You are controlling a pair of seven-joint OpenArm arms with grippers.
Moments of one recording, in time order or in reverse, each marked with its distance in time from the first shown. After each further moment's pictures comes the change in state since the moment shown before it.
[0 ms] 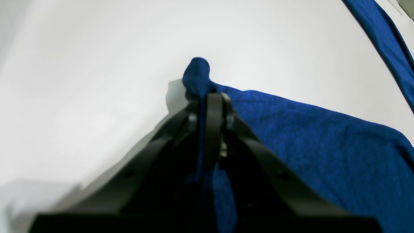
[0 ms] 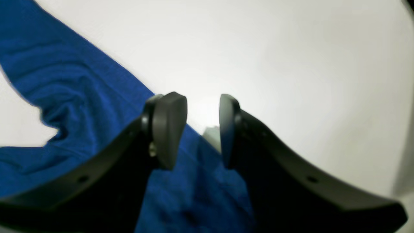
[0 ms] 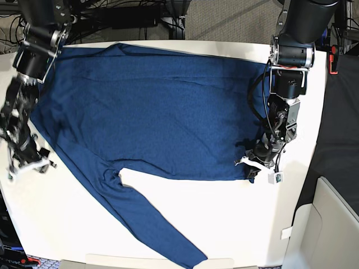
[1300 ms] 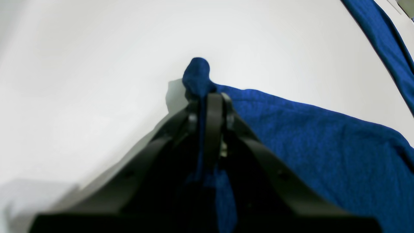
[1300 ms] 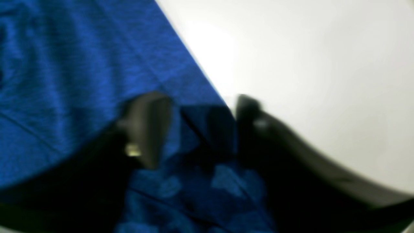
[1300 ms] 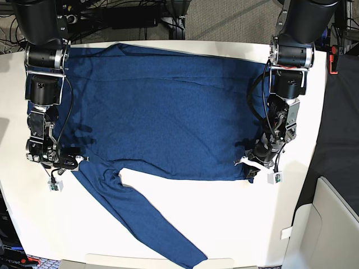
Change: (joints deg) left arm 0.0 0.1 0.0 0.1 -0.2 0.0 0.0; right arm 8.3 -1.9 -14.9 -20.0 -8.5 3.7 2.5
